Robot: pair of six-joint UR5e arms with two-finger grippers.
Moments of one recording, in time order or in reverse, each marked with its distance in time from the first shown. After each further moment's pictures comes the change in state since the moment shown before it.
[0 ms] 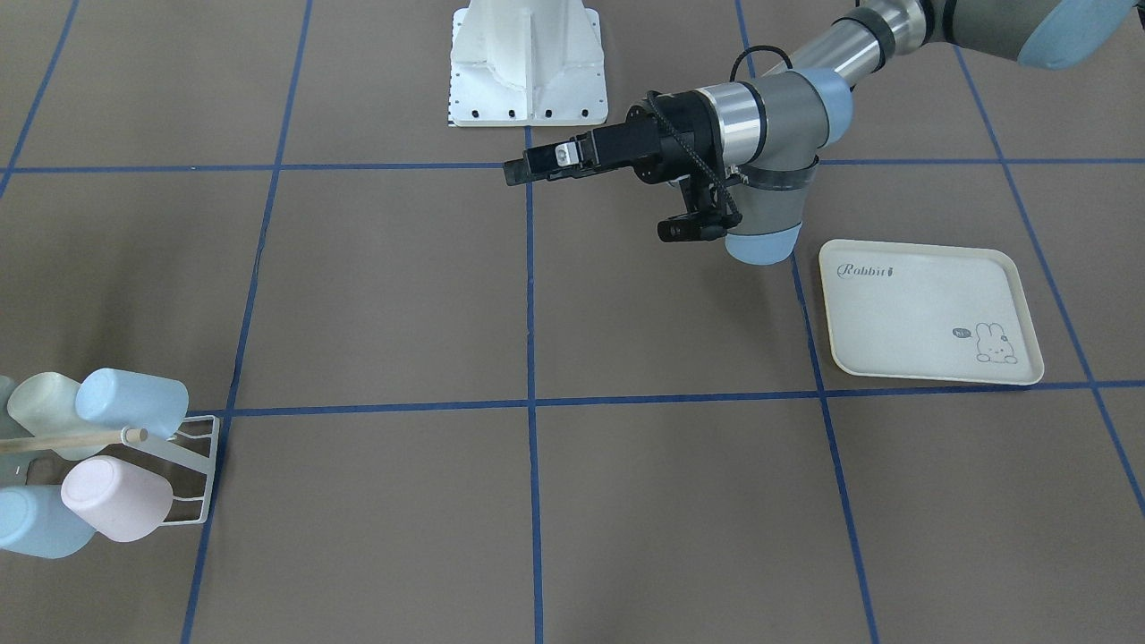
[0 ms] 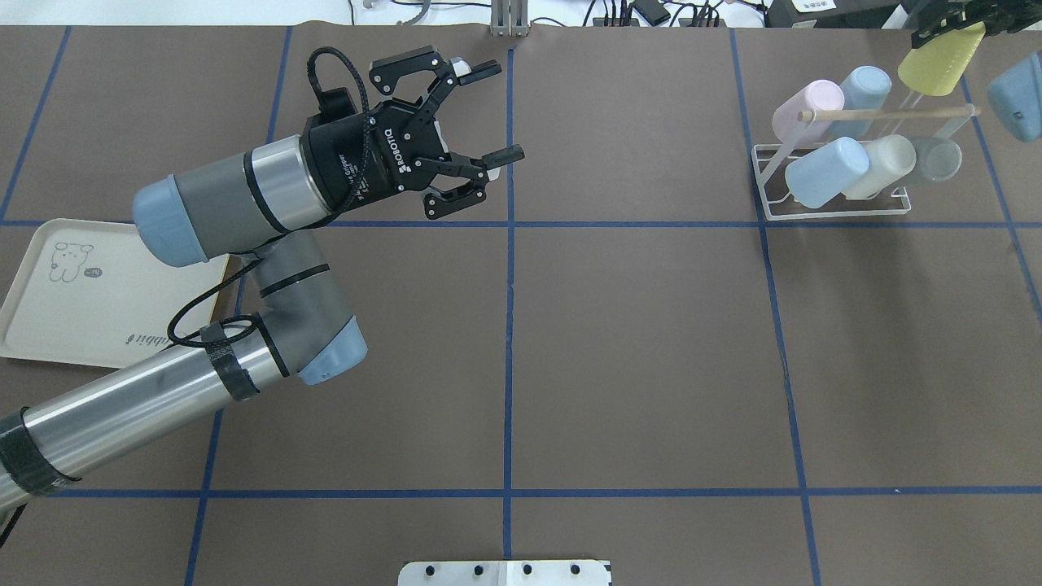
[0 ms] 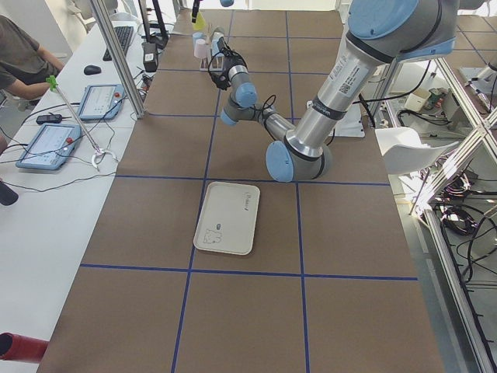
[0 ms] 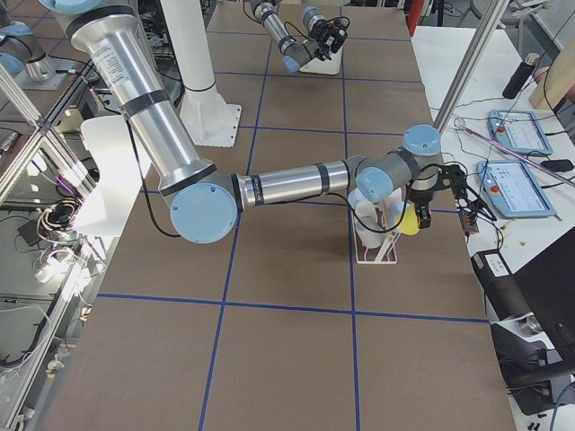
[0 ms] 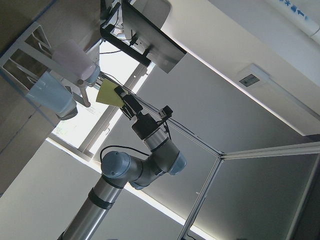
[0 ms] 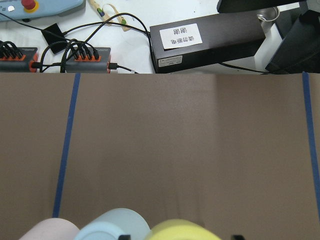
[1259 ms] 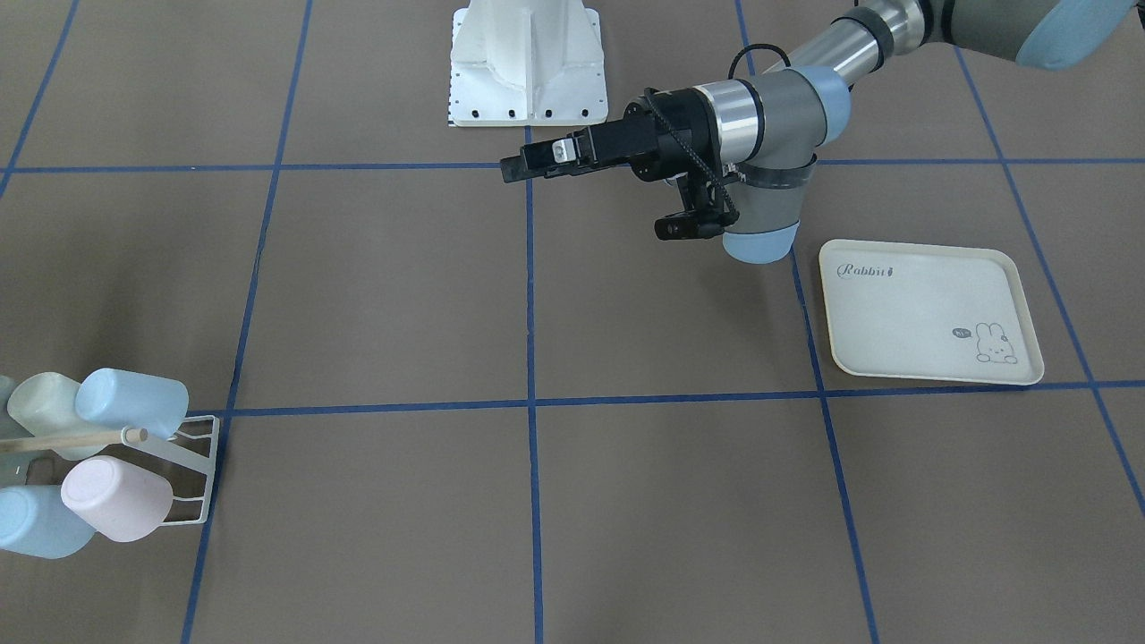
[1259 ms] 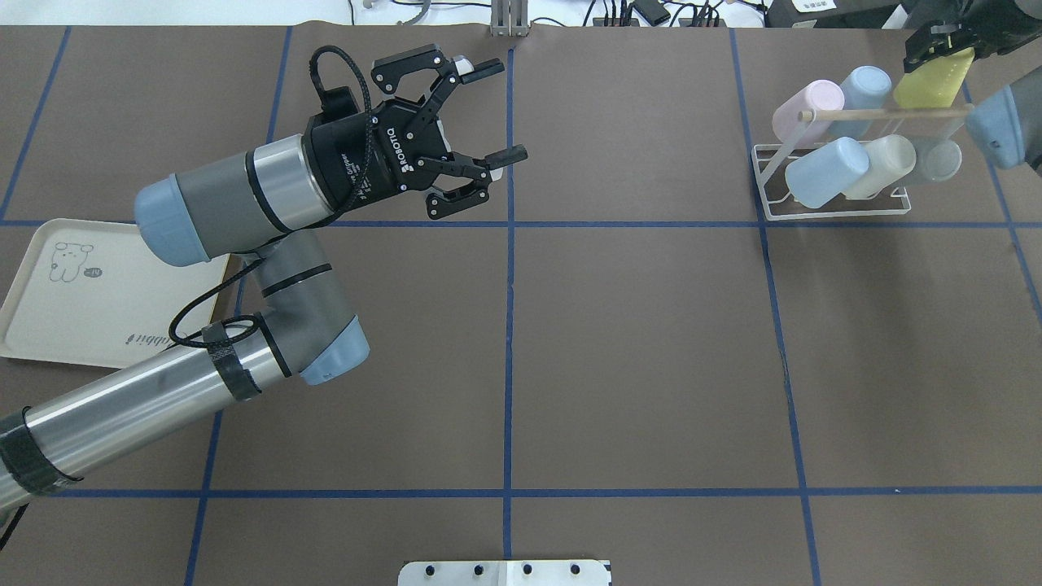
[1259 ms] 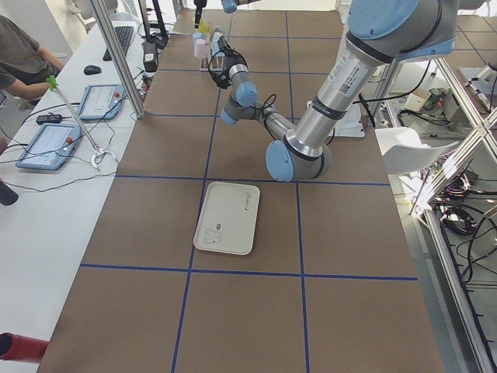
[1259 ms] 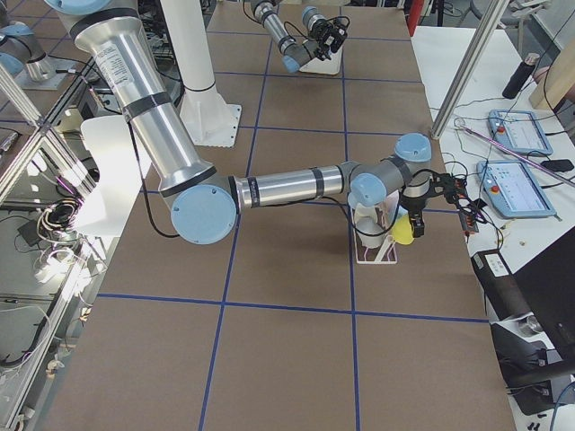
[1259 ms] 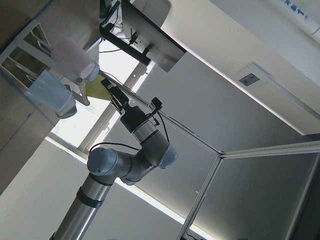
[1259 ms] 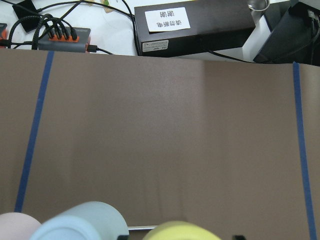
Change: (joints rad) left arm 0.001 -0.004 -0.004 0.003 -0.001 0.000; right arm -0.045 -0.022 -0.008 0.004 -0.077 -0.011
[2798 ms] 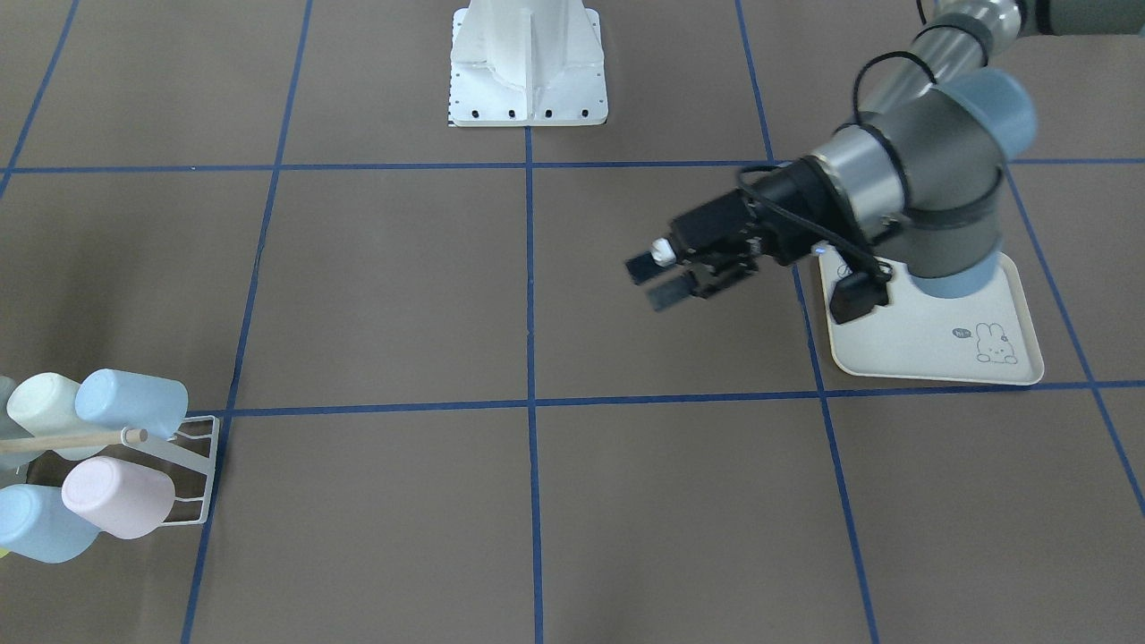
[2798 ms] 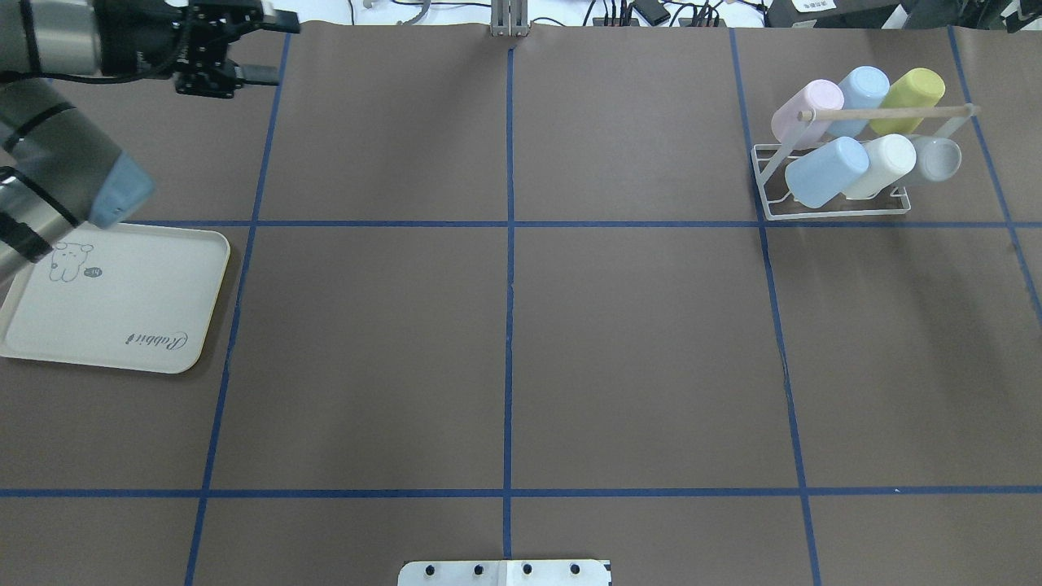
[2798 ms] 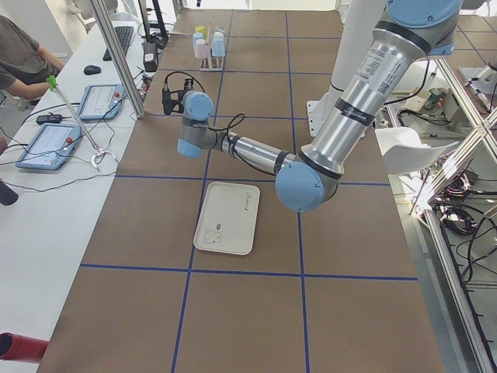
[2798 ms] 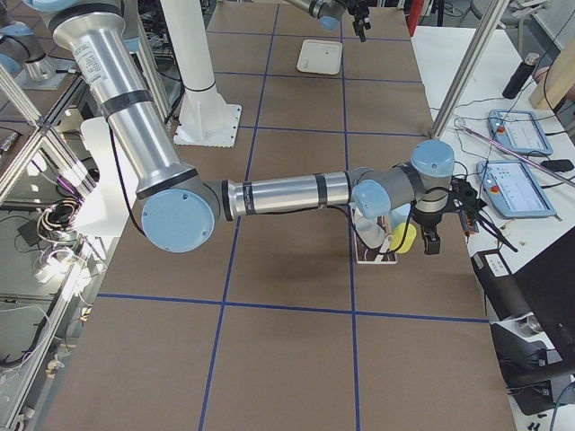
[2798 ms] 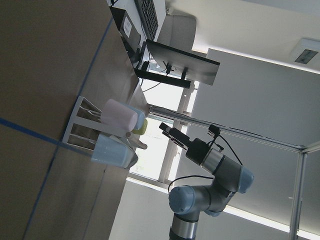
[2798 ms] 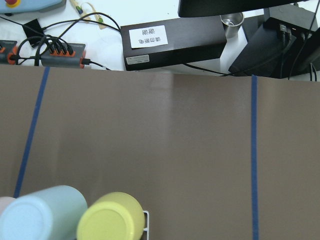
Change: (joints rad) left arm -0.479 0.223 0.009 0.443 -0.589 0.942; right arm 0.216 -0.025 0.014 -0.130 0.185 -0.268
